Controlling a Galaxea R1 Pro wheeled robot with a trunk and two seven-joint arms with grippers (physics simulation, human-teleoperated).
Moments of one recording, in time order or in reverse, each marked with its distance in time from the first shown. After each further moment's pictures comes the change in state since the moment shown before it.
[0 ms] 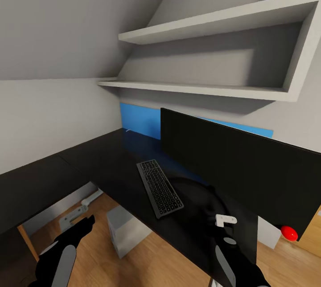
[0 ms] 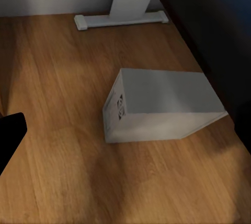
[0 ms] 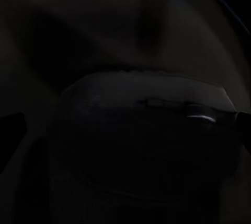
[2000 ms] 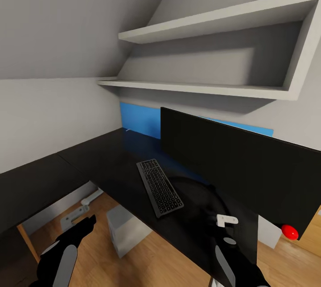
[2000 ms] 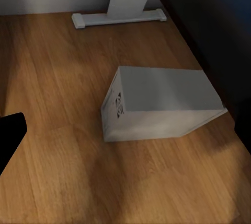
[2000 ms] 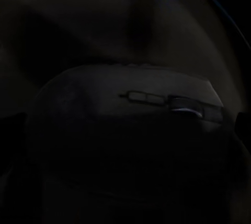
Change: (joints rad) left arm 0.000 -0.002 -0.009 0.000 0.000 0.001 0.000; right arm 0.000 0.001 0.000 0.000 0.002 -0.003 -0.038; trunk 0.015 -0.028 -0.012
